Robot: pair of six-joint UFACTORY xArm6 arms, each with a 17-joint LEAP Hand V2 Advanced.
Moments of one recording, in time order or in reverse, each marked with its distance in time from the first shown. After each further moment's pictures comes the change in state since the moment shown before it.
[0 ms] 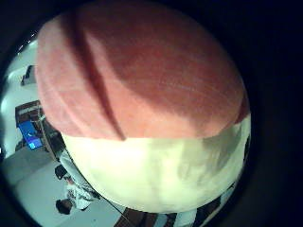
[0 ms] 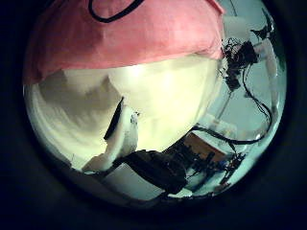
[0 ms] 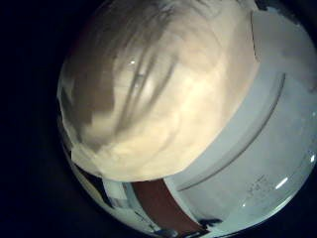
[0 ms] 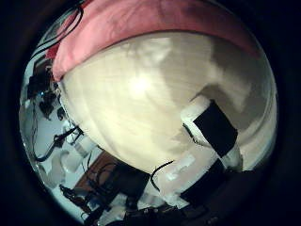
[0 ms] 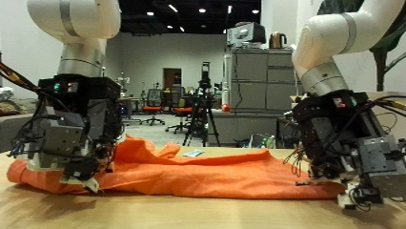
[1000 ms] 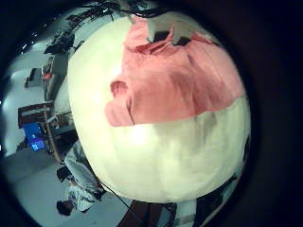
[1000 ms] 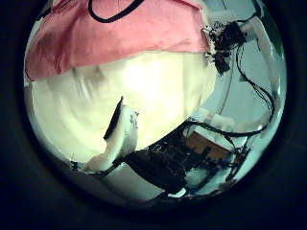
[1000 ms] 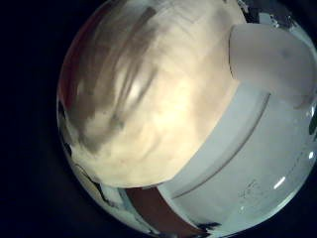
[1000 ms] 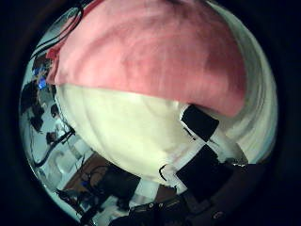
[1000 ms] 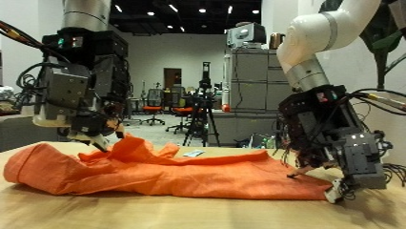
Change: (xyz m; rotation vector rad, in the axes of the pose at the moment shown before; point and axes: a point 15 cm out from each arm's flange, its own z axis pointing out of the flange) left arm 0.024 0.030 -0.065 0.086 -0.017 0.035; right arm 0.002 -0.048 -0.015 0.019 0.106 -0.063
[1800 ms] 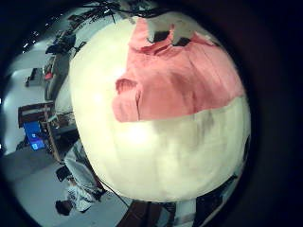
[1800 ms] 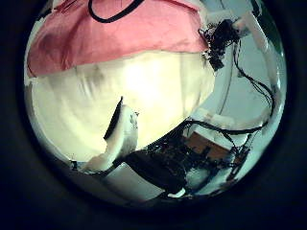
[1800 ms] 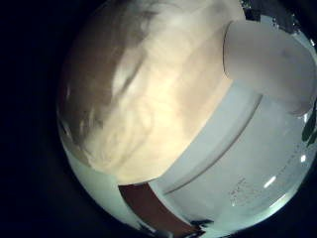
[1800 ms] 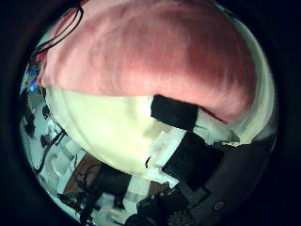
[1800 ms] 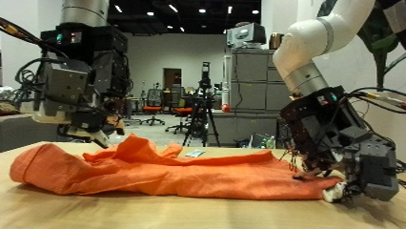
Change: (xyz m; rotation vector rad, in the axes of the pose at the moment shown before) left arm 0.001 0.000 -0.006 0.015 0.003 -0.004; right arm 0.022 0.010 -0.010 0.008 0.086 0.012
